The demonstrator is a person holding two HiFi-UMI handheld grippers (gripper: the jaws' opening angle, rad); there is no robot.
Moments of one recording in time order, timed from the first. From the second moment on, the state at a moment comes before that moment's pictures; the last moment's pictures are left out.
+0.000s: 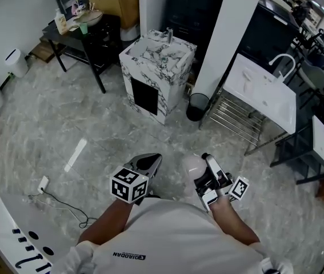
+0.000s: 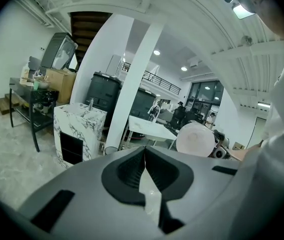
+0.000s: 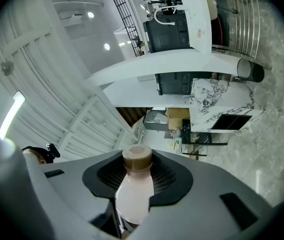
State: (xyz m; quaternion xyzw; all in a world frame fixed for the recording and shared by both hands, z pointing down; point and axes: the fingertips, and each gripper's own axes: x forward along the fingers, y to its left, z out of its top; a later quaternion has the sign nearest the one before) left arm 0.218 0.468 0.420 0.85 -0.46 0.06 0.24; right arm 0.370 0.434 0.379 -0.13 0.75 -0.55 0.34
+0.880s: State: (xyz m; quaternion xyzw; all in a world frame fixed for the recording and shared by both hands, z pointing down) left arm 0.100 0.386 0.434 0.87 -0.42 0.07 0.24; right arm 0.255 0.370 0.404 -0.17 0.74 -0.56 0.35
